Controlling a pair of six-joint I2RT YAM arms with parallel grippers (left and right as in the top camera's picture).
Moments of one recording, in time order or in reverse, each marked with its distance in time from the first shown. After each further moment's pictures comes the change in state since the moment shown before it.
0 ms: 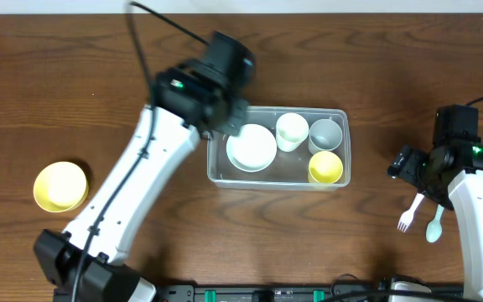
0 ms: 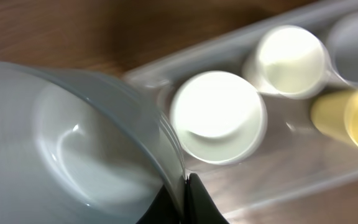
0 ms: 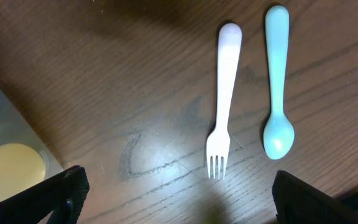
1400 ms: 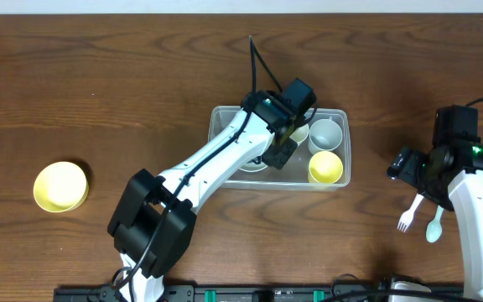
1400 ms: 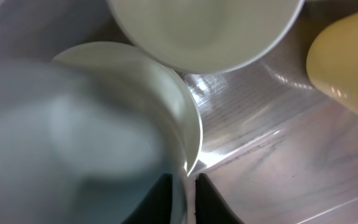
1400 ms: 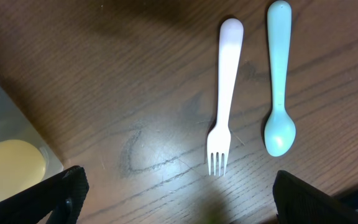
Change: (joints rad) left arm -0.177 0.295 -0.056 0.097 0.023 0.054; right arm 0.000 0.000 0.000 -0.009 -0.006 0.000
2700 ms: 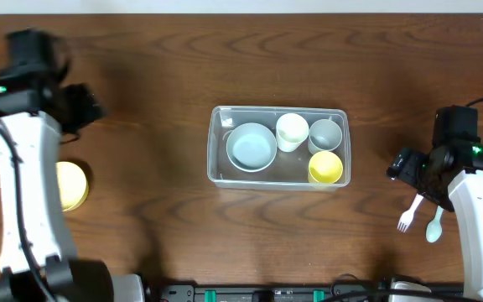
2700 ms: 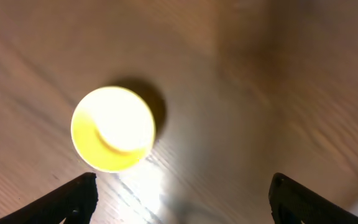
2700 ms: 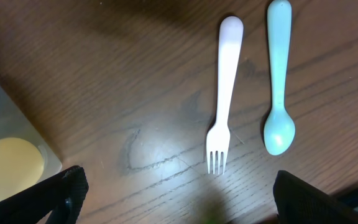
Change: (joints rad) left arm 1.036 -0.385 -0.061 -0.138 -0.147 -0.298; right arm 0.000 0.000 0.000 -0.005 0.000 -0.003
